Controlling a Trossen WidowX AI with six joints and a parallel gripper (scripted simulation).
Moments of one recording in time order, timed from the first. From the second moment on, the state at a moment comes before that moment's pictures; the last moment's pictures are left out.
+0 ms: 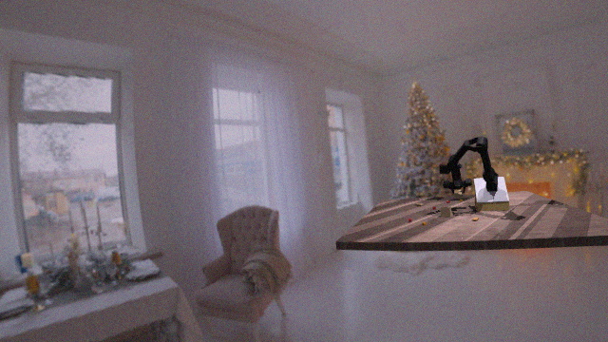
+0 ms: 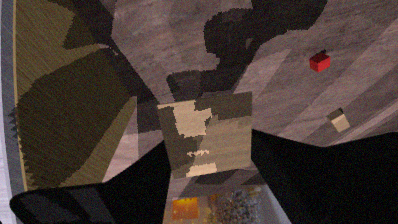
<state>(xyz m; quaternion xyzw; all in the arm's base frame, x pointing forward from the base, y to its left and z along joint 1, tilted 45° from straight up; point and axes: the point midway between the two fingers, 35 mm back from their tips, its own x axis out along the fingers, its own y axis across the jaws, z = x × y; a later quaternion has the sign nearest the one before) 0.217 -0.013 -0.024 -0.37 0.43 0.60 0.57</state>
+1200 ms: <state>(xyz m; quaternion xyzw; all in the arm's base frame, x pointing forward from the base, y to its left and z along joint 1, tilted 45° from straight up) 0.255 -0.013 0.022 -0.19 0.36 0.61 0.68</state>
